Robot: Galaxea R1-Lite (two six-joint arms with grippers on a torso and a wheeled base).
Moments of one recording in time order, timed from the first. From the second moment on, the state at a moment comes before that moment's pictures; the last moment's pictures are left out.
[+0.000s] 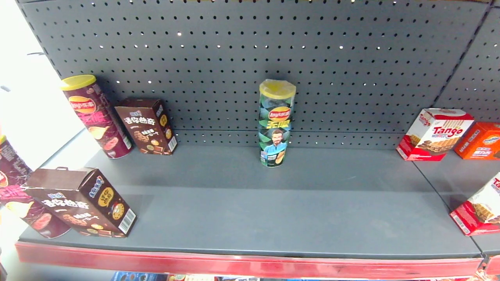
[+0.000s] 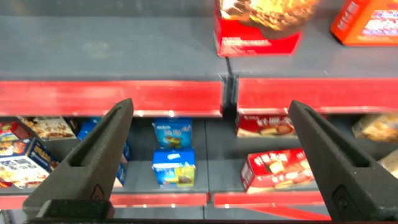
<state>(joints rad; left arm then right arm) 0.00 0.00 0.00 0.00 0.07 -0.01 0.01 0.00 0.00 0.00 -0.06 -0.01</state>
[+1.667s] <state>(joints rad) 0.00 0.07 -0.18 0.13 0.09 0.06 0.01 0.00 0.00 0.00 -0.06 0.00</state>
